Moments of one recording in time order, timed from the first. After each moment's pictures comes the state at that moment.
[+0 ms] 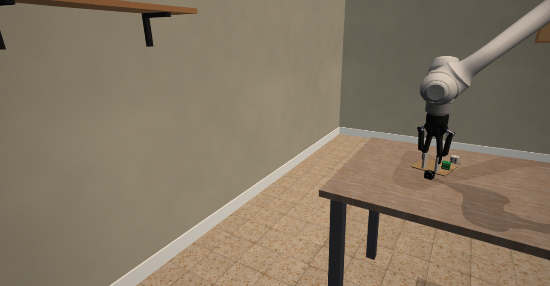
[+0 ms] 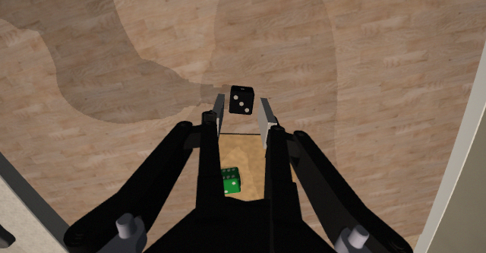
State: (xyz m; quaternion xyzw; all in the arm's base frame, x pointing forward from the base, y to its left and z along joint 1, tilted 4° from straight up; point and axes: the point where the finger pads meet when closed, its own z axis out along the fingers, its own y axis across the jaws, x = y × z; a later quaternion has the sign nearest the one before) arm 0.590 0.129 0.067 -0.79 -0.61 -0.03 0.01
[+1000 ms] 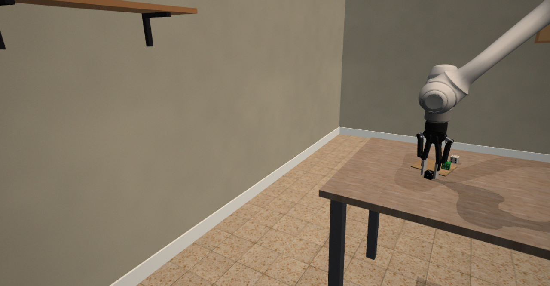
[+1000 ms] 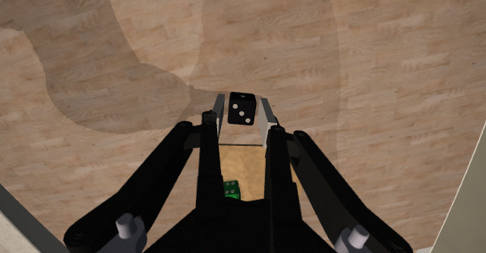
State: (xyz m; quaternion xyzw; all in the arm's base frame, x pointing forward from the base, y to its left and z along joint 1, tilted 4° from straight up) arm 0.591 0.131 0.037 -0.79 -0.61 -0.03 0.01
